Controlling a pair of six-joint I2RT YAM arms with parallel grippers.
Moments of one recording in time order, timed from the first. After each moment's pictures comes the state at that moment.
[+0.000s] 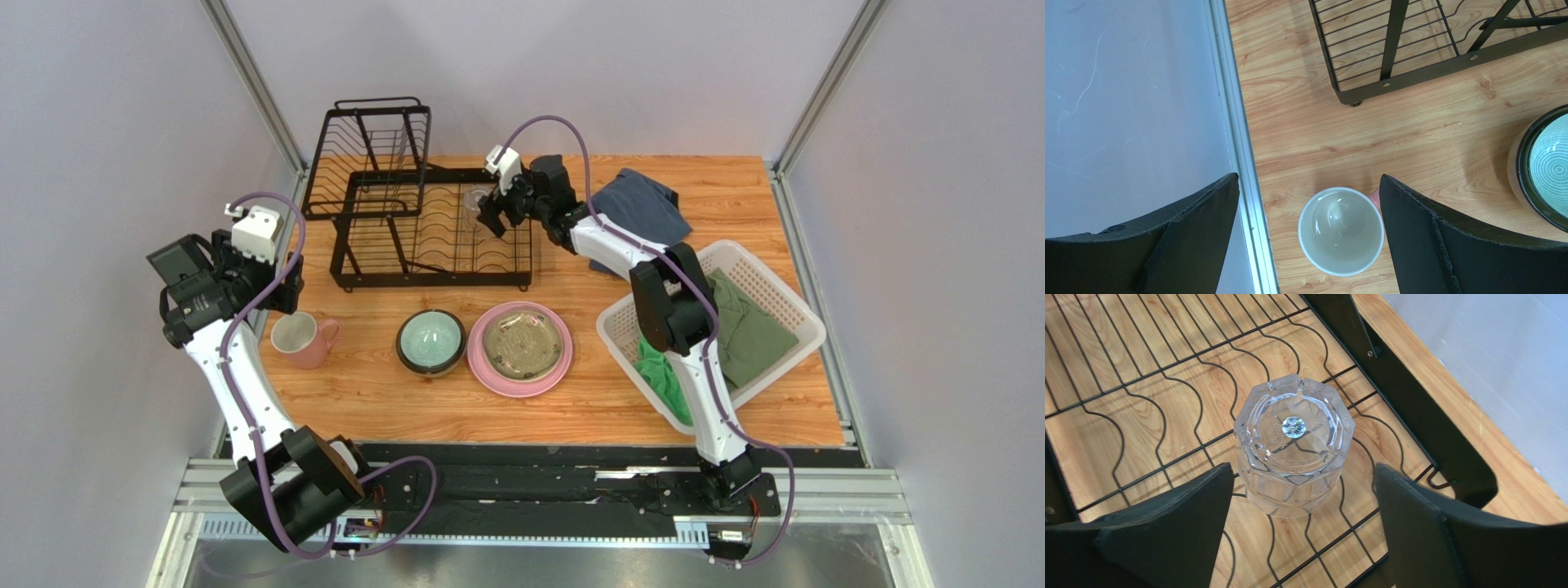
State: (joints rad) left arm 0.65 1.10 1.07 -0.66 0.63 0.71; right arm 0.55 2.37 1.91 0.15 -0.38 -0.27
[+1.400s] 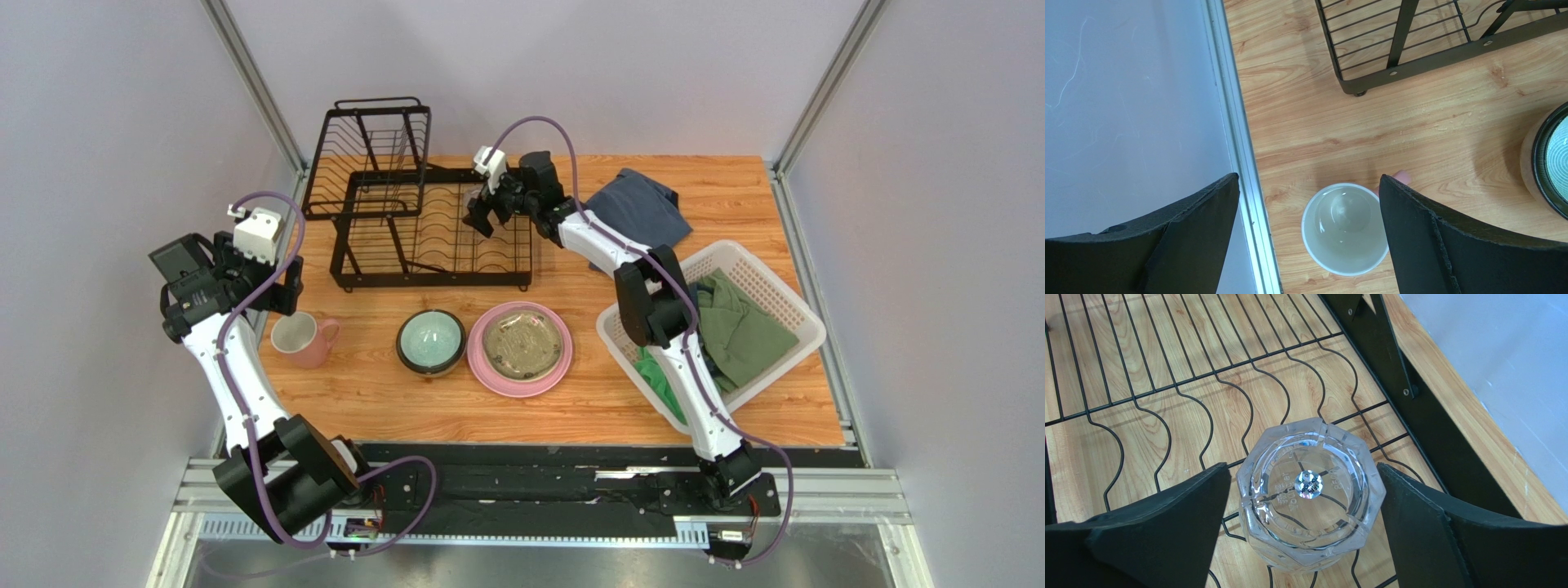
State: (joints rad) left arm 0.65 1.14 1.07 -0.66 0.60 0.74; right arm 0.55 2.56 2.19 0.08 -0.52 -0.30
